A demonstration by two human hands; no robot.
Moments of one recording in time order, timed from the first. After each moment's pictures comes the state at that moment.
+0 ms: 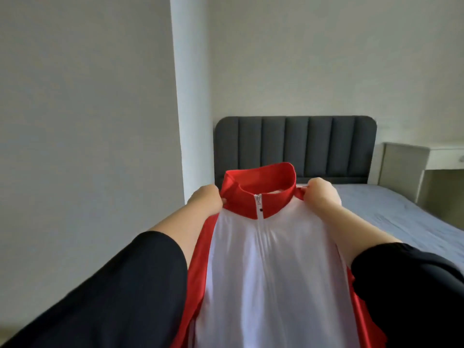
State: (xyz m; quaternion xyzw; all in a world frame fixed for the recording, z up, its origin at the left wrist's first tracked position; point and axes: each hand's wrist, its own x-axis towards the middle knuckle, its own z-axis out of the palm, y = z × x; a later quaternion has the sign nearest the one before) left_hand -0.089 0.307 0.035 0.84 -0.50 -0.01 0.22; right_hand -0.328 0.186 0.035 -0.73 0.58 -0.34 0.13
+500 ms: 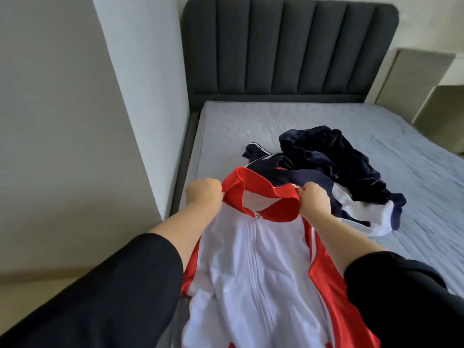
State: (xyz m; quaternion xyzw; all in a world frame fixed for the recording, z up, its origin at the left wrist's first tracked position) left_hand -0.079 0.180 -0.169 0.85 -0.52 0.03 0.06; right_hand -0.300 0.077 -0.194 -0.67 0.69 -0.22 0.19
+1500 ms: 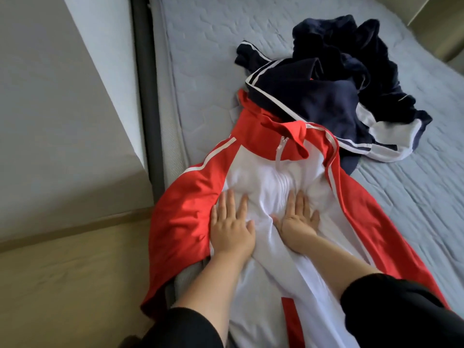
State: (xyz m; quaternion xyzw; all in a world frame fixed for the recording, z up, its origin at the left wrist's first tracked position) left_hand -0.086 0.236 -0.437 0.76 -0.62 -0.14 0.12; right_hand -0.248 0.172 -0.443 -0.69 0.70 0.13 0.16
